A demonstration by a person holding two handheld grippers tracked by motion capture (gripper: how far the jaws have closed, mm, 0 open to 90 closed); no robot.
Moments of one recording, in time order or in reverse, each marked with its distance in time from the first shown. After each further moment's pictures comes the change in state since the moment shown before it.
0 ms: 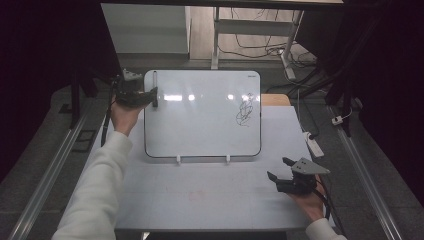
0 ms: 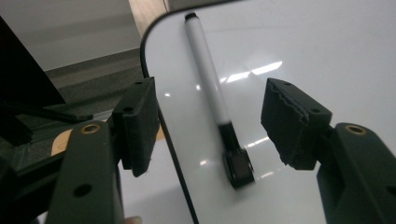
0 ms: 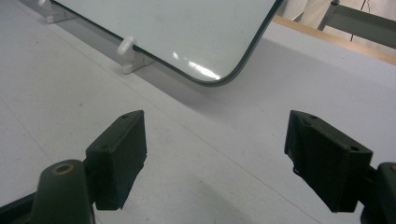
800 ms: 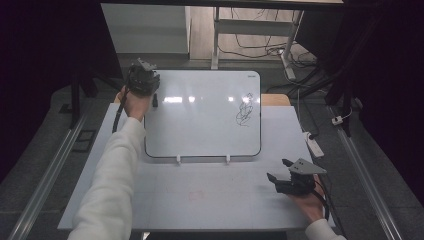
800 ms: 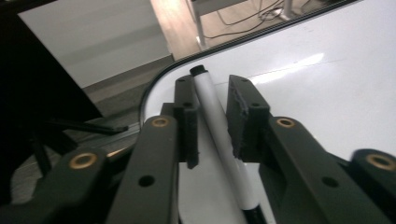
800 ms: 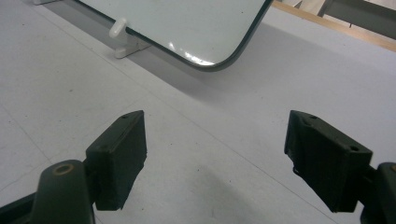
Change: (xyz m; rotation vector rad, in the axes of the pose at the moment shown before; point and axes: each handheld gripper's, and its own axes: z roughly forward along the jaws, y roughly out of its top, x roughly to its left) left arm -0.012 0.027 0.041 0.006 0.116 0.108; right arm 0.001 -0.004 0.004 0.046 -0.017 -0.008
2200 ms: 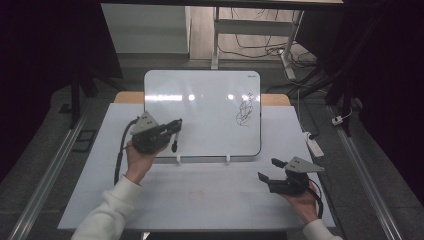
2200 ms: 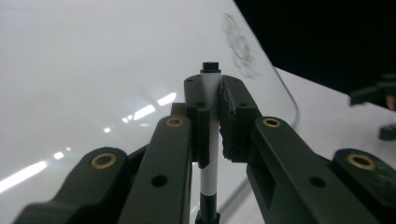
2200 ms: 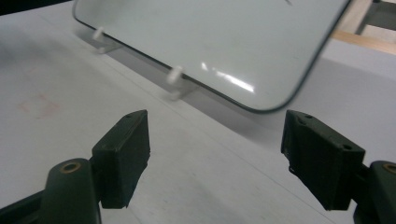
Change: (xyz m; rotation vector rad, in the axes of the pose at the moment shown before) left arm -0.088 -0.101 -0.115 -0.226 -0.569 0.030; right arm 0.022 0.023 0.001 -0.086 0.150 0.077
